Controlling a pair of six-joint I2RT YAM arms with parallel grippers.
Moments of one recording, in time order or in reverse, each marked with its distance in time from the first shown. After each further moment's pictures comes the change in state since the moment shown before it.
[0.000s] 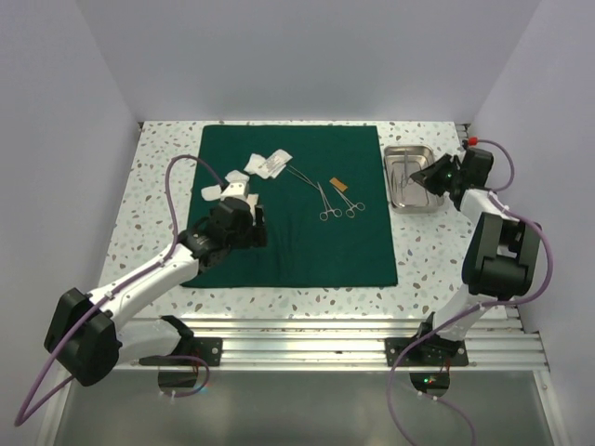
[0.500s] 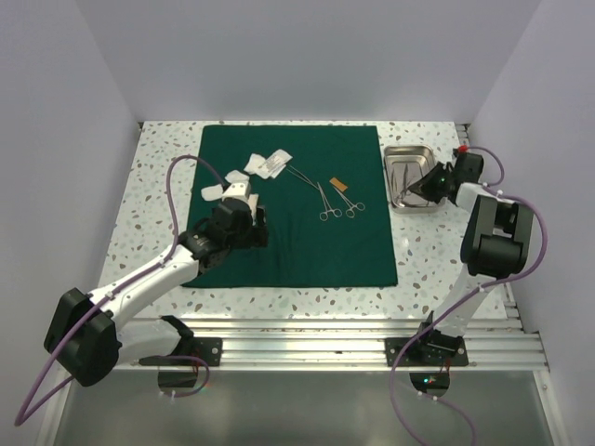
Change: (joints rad) left arm 0.000 -0.002 -0.021 0.039 0.022 0.025; right arm -0.002 0.190 0.097 -0.108 0.050 -0.097
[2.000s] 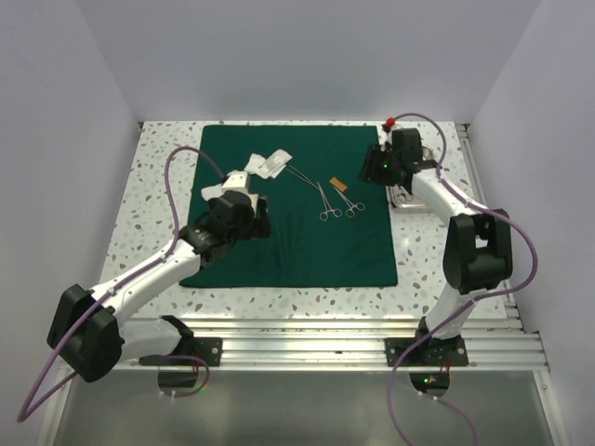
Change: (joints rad) left arm 0.002 0.025 0.055 0.015 -0.066 0.018; right arm 0.394 -0.135 0.153 -0.229 0.281 -0.229
